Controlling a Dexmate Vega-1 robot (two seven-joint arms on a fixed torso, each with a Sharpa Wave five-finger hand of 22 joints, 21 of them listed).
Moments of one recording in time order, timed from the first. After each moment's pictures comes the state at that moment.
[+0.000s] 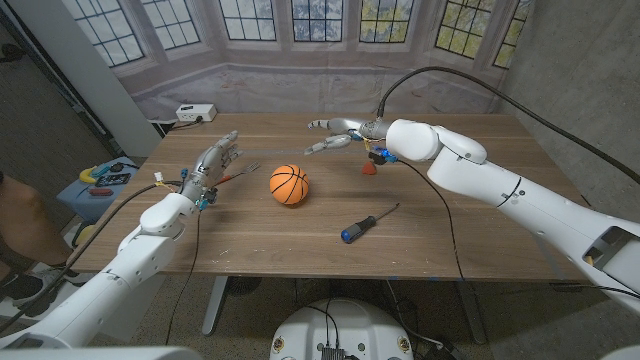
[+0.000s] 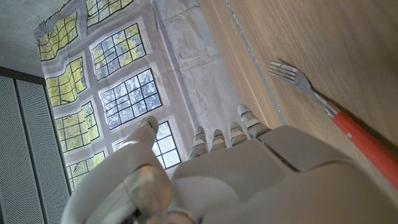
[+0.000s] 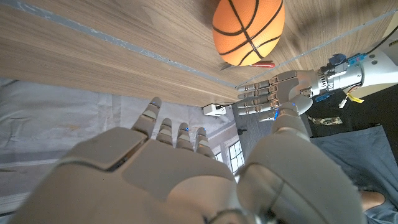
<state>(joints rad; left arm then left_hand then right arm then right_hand) 1.02 0.70 0.22 -1.39 -0.65 -0.35 -0.13 0.40 0.16 0.55 -0.05 0.18 0.02 -0.02 0.18 0.18 -0.09 0.05 0.20 0.19 -0.07 0.11 0.18 0.17 0.01 0.09 0.42 0.17 -0.46 -0.72 -0.85 -2.03 -0.27 -0.36 0.41 0.52 -0.04 0.22 -0.16 0.20 -0.05 -0.01 0.18 0.19 -0.08 0.11 0.18 0.20 -0.12 0.16 0.19 0.20 0.10 0.19 0.18 0.17</state>
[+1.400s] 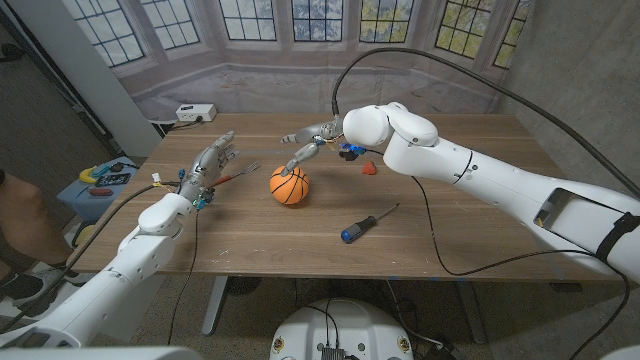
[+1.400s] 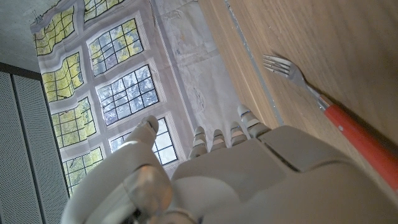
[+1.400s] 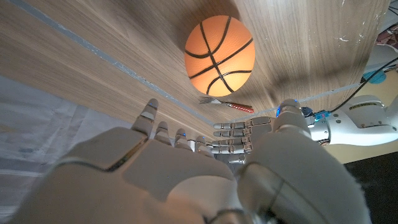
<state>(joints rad) 0.99 0.68 0.22 -1.32 -0.66 -0.38 -0.16 0.39 0.16 0.55 -0.06 0.18 0.02 -0.02 0.18 0.18 -0.09 0.05 0.20 0.19 -0.07 0.11 0.18 0.17 0.02 0.09 0.41 0.17 -0.22 -0.55 -1.08 -1.97 -0.45 -0.49 0.71 0.54 -0.06 0.22 -0.16 0.21 -0.16 -0.04 0.17 0.19 -0.17 0.13 0.18 0.20 -0.17 0.21 0.18 0.20 0.06 0.21 0.18 0.17</state>
